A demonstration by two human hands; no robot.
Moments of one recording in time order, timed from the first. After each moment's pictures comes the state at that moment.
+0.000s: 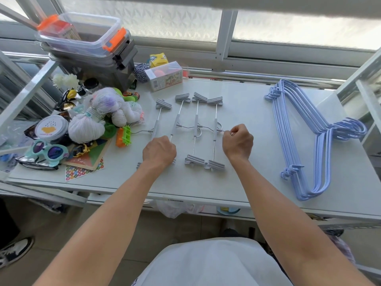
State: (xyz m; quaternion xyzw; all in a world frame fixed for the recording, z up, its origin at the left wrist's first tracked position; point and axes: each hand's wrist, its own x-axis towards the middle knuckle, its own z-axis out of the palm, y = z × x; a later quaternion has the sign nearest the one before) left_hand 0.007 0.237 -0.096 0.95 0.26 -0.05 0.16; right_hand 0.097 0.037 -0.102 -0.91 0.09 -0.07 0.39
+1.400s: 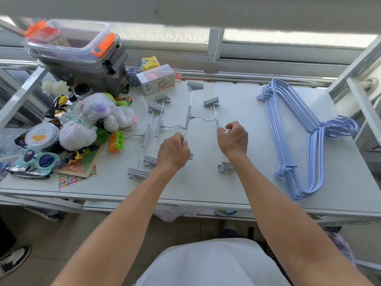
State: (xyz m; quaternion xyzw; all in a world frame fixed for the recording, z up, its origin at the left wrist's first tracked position) left_hand 0.027 0.188 -0.091 0.93 0.20 0.05 0.30; right_hand 0.112 0.032 -0.092 -0.92 0.08 -0.01 0.38
